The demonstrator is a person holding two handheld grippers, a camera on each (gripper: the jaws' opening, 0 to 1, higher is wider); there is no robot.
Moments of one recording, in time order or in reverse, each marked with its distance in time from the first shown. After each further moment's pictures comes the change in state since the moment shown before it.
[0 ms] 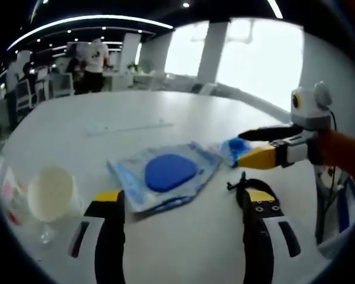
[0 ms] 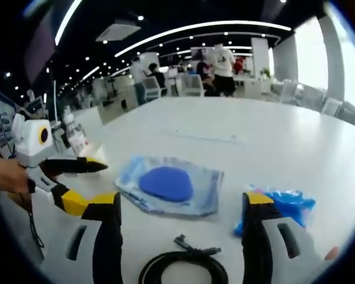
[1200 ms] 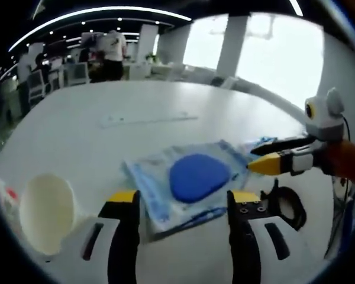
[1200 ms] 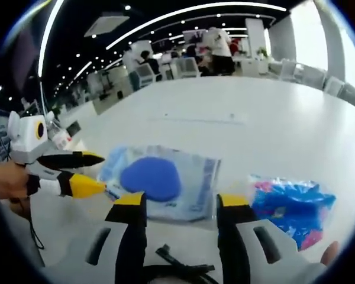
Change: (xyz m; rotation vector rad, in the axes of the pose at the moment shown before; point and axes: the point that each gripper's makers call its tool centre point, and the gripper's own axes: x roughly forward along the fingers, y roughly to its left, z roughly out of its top) left arm 0.033 0.040 -0.005 -0.051 0.058 0.132; right arm 0.043 -0.021 -0.030 0.087 0.124 0.009
